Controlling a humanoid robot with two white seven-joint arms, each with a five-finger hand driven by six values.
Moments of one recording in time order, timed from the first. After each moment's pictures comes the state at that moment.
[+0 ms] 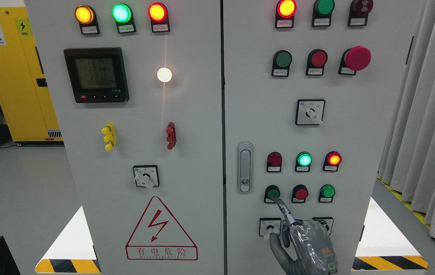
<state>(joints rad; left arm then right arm) 0.06 -0.10 -0.05 -0.10 0.07 -0.13 -0.05 -0.23 0.00 0.10 -1.68 1.02 -0.25 -0.13</state>
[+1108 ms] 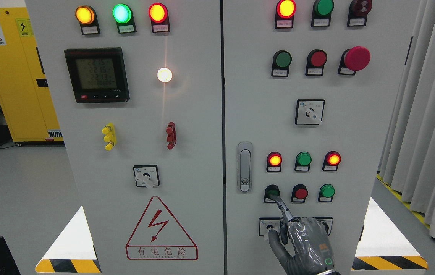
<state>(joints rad) 0.06 -0.10 -0.05 -0.10 0.07 -0.13 -0.05 -0.26 0.00 0.10 -1.62 1.02 -0.25 -0.13</state>
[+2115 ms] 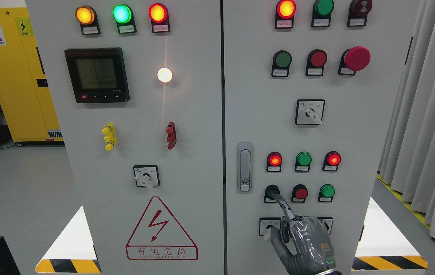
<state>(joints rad) 0.06 -0.10 -0.05 -0.10 0.07 -0.13 -0.05 -0.25 0.00 0.10 -1.63 1.01 -0.25 -0.14</state>
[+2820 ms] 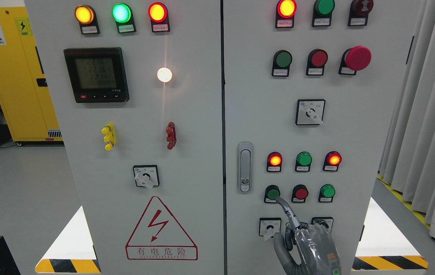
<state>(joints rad) 0.06 -0.10 -0.05 -0.10 0.07 -0.13 -0.05 -0.16 0.00 0.12 -1.74 0.89 -0.27 -0.16</state>
